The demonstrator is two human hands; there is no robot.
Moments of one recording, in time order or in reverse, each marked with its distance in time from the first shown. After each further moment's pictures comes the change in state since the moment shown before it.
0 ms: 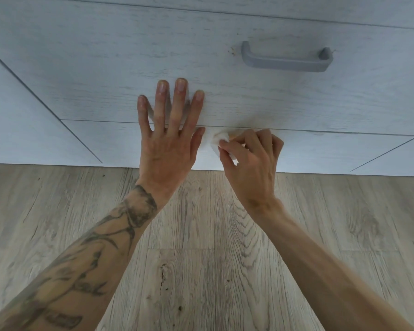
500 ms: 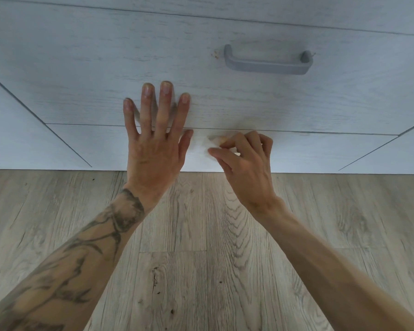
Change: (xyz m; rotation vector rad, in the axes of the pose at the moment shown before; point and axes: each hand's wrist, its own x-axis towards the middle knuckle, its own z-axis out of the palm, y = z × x) left_hand -0.001 0.000 -0.001 -0.009 -0.003 0.010; right_hand -0.004 0.027 -0.008 0.022 -0.116 -0.175
